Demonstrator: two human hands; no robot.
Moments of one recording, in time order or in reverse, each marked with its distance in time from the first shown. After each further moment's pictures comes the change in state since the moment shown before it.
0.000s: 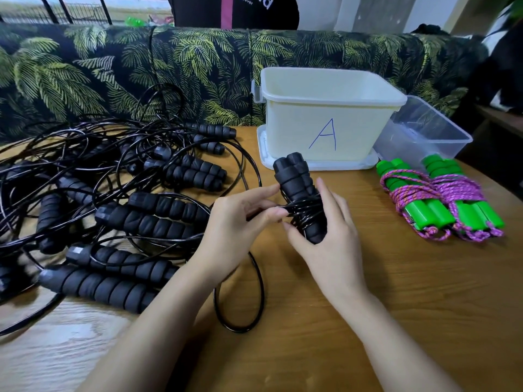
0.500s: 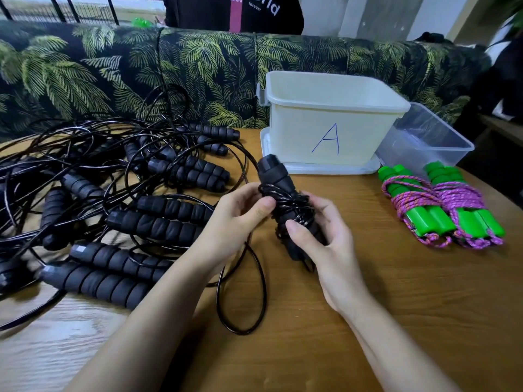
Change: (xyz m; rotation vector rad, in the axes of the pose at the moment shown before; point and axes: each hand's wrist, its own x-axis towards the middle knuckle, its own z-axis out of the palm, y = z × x) left_hand 0.006 -0.010 -0.007 -0.290 -0.070 -0.164; right_hand -0.002 -0.013 -0.004 0.700 -0.232 0.233
